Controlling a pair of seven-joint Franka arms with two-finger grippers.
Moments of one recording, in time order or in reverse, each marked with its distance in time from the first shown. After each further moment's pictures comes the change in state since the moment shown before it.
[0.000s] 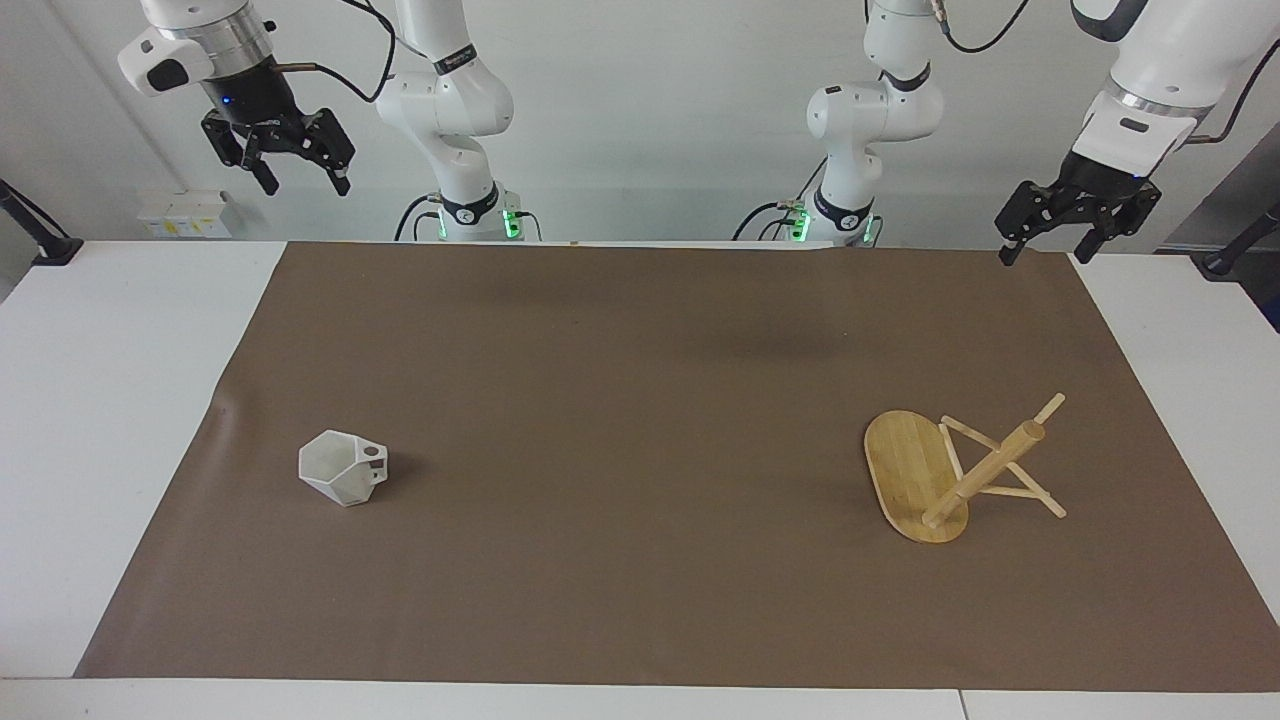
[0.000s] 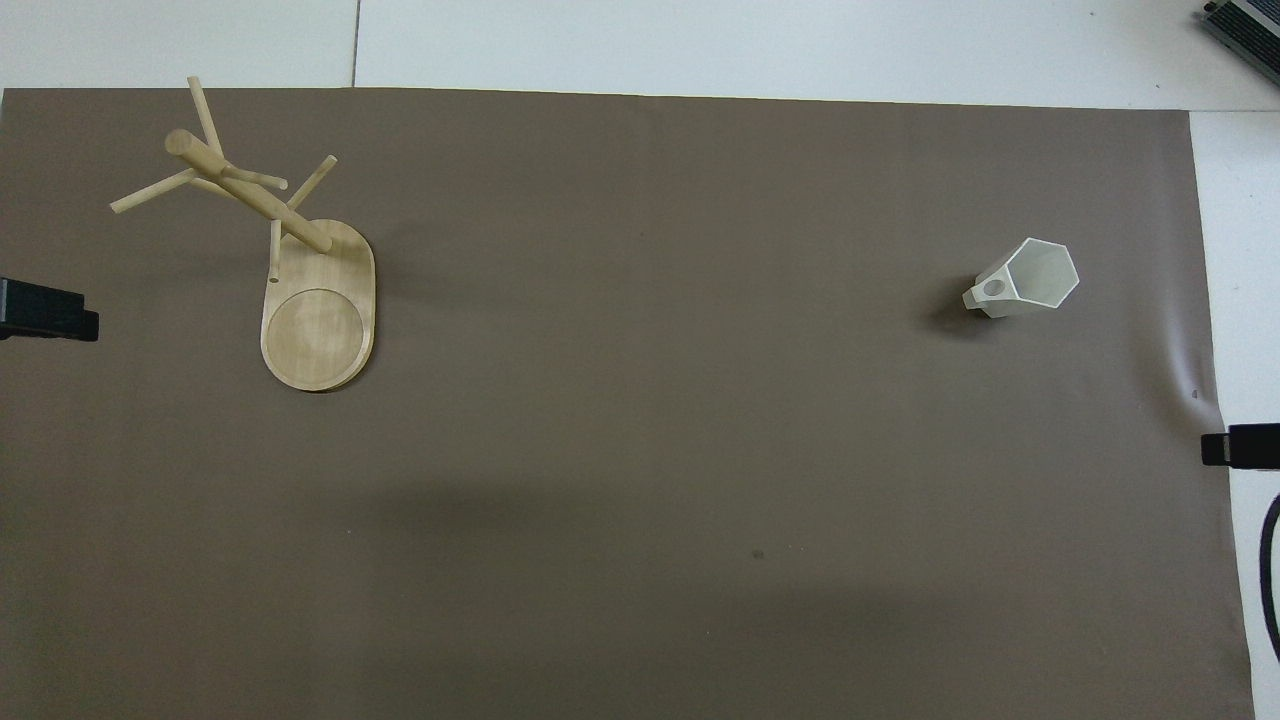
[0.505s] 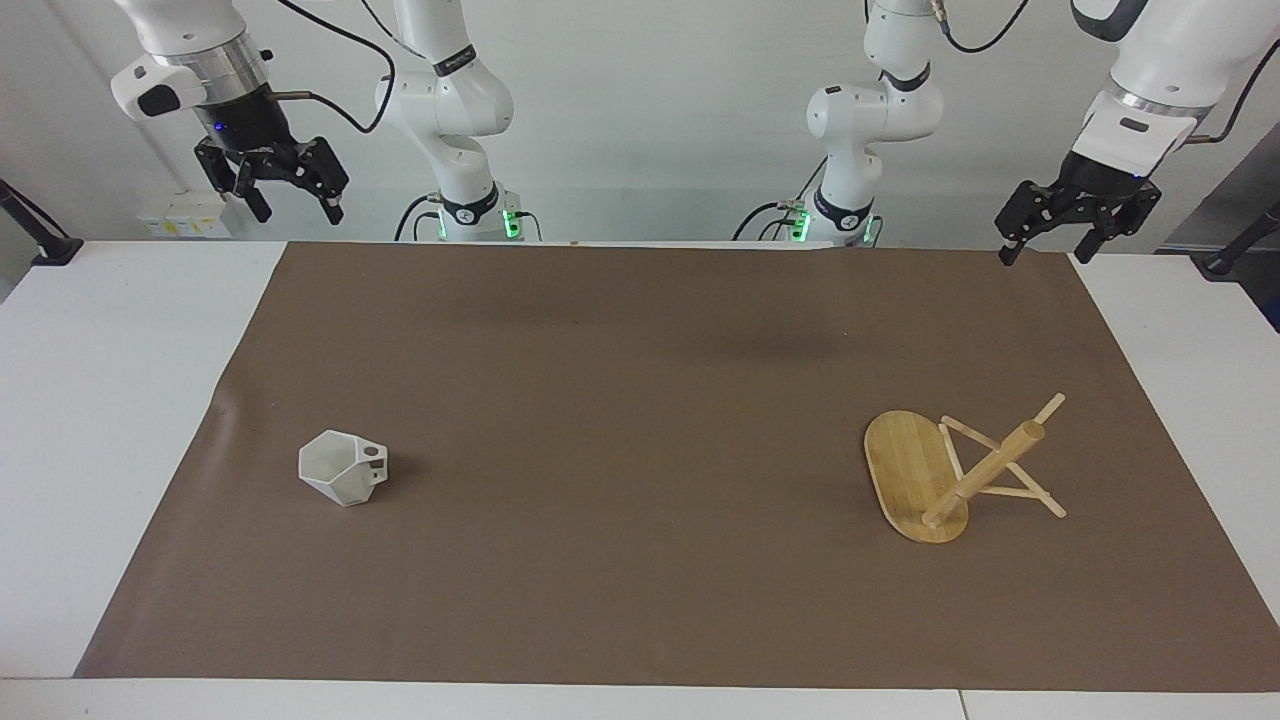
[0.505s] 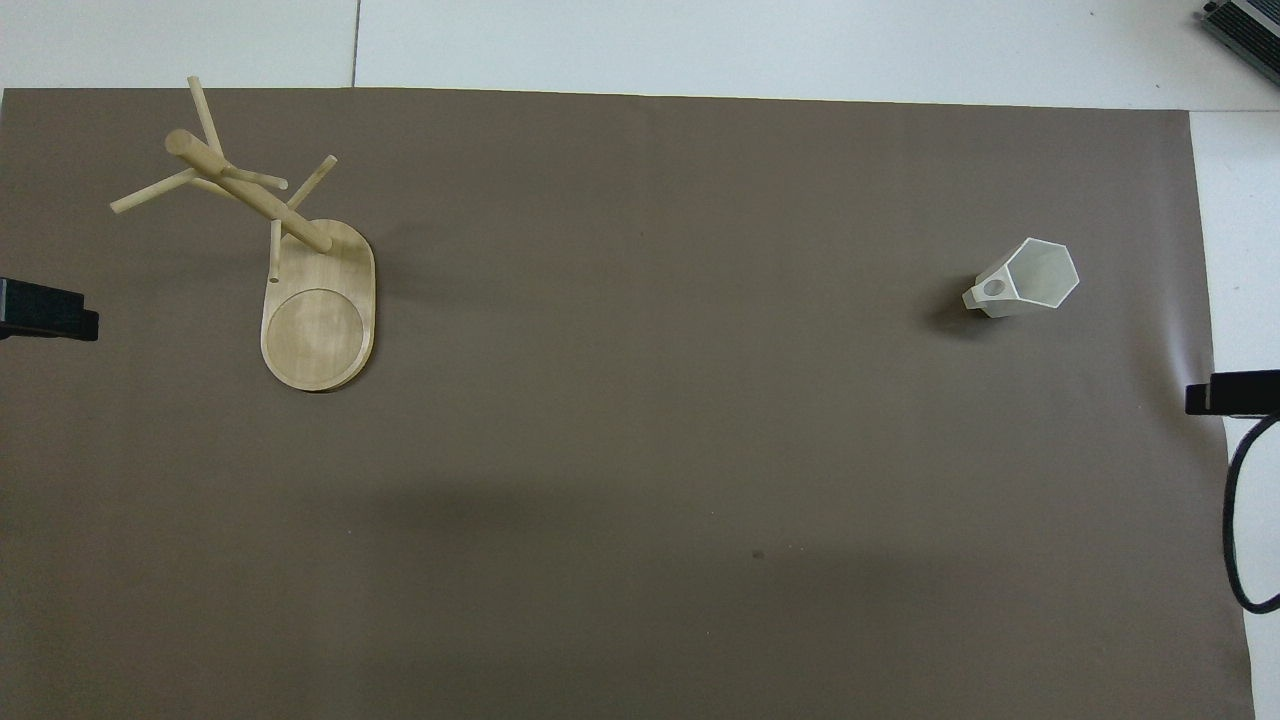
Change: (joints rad) left arm -0.001 0.000 -0.001 0.003 0.000 -0.001 0.000; right arm -0.002 0.043 -0.002 -0.005 0.000 0.089 0.042
